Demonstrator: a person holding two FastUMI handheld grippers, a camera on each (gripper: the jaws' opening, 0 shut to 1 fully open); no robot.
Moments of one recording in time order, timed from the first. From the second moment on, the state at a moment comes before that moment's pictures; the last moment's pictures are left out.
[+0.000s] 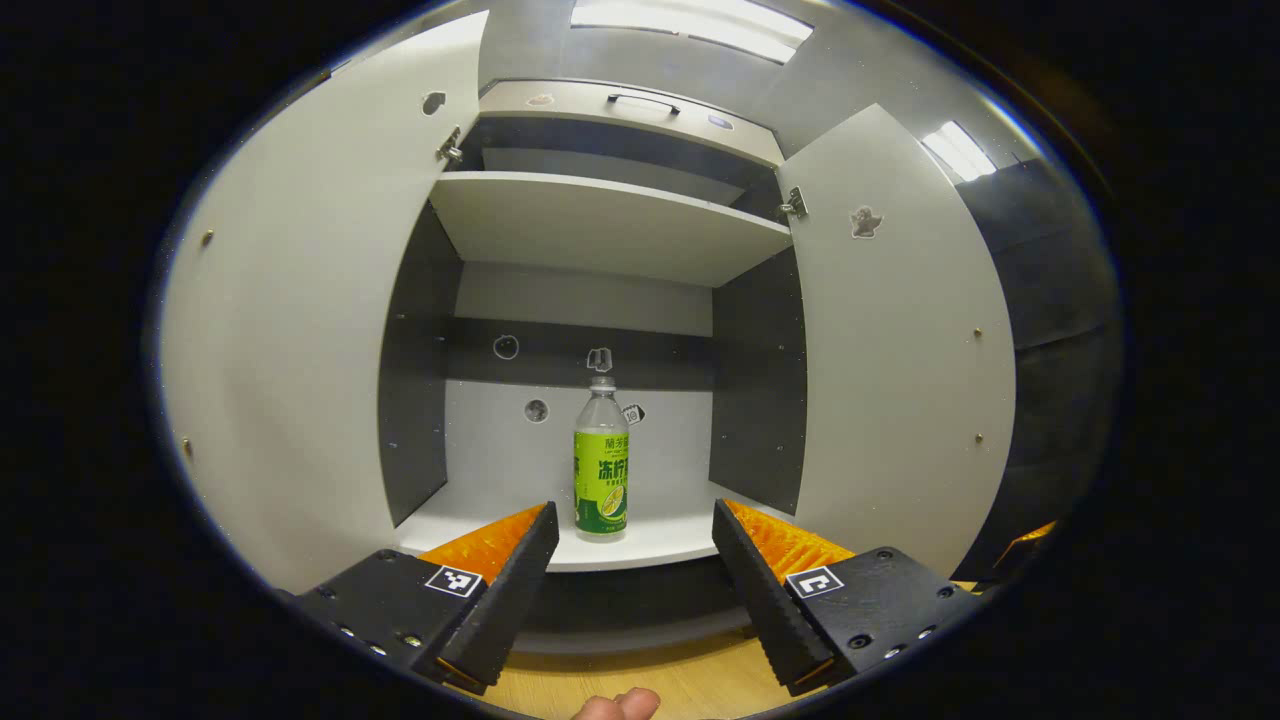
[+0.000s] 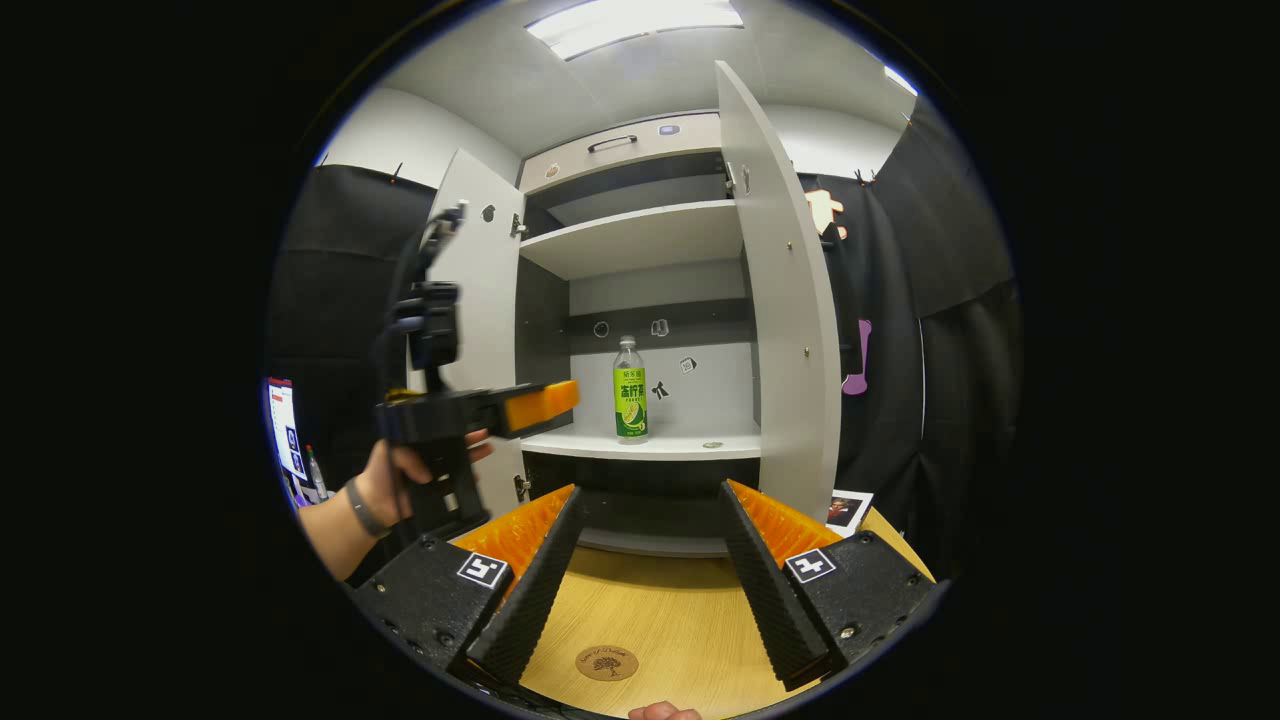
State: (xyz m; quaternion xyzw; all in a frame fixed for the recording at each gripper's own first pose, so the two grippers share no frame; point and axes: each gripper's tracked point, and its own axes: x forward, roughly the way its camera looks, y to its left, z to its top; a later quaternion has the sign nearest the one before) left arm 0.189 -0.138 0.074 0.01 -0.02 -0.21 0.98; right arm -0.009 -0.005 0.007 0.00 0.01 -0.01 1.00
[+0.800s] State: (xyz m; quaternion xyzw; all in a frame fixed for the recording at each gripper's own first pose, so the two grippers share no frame) left arm 0.376 -0.167 0.038 0.02 0.02 -0.18 0.98; right arm 0.005 -0.042 0.002 -0.01 0.03 -0.07 1.00
